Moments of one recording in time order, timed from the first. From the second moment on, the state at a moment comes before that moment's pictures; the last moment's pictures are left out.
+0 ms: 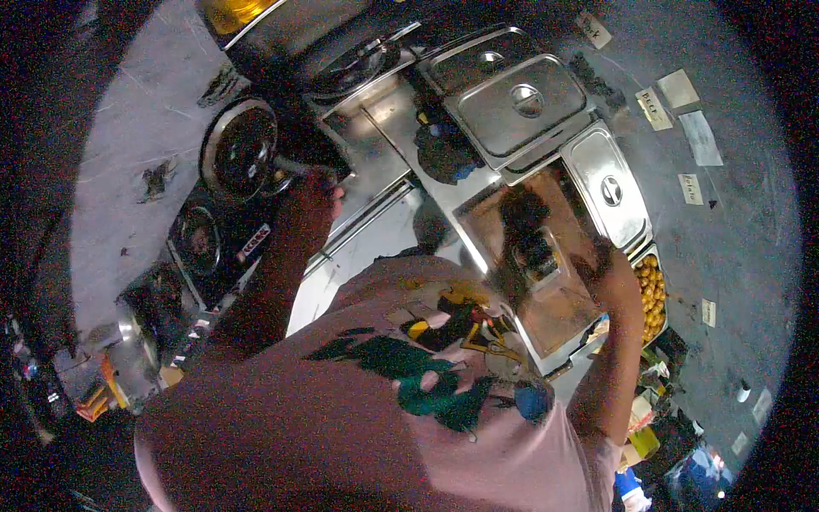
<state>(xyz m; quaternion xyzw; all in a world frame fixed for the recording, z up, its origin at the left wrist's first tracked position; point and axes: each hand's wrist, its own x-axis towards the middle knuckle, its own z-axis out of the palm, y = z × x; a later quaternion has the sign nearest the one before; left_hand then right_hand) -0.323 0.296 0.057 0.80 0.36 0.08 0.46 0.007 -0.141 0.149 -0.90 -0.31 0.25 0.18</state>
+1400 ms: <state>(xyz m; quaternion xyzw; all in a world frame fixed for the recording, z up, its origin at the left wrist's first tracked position) -0.247 0.297 0.150 0.72 0.19 -0.19 0.64 -0.018 0.018 0.117 -0.83 -0.38 0.29 0.30</state>
